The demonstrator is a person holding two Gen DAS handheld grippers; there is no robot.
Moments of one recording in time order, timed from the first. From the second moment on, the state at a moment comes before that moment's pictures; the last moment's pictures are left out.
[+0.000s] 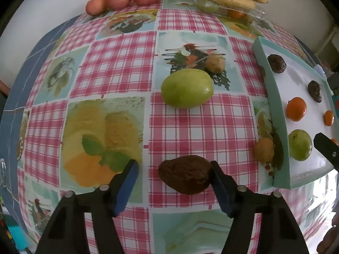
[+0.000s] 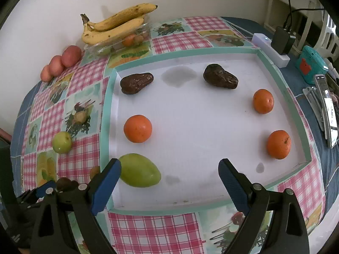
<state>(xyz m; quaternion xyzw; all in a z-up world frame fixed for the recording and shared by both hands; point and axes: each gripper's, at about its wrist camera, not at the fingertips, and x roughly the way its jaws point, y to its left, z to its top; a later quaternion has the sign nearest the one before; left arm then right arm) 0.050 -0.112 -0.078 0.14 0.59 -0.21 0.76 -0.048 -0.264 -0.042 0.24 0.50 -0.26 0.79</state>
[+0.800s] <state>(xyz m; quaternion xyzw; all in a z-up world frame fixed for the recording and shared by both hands) 0.114 -0.007 -0.070 0.02 0.61 -0.16 0.77 -0.012 -0.204 -0.024 0.17 0.48 -0.17 0.84</state>
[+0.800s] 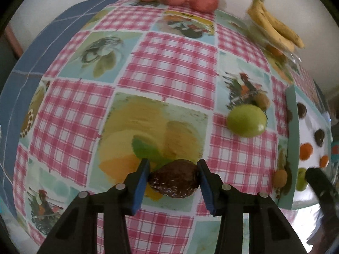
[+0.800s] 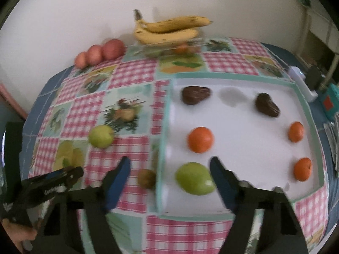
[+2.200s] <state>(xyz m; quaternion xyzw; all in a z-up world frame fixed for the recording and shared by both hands) 0.127 0.012 -0.073 -0.02 0.62 -0.14 0.77 0.026 -0.147 -0.067 0.04 0.56 -0.15 0.82</state>
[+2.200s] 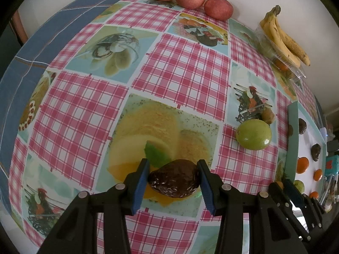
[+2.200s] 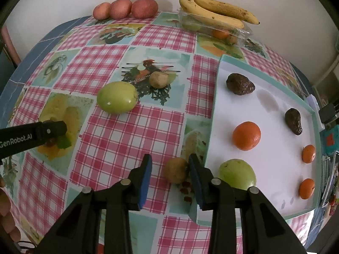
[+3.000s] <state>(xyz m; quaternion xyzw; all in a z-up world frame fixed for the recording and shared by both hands) 0.127 0.010 -0.074 -0.01 0.62 -0.14 0.78 0.026 -0.140 -0.071 0.09 0.56 -0.10 0.82</state>
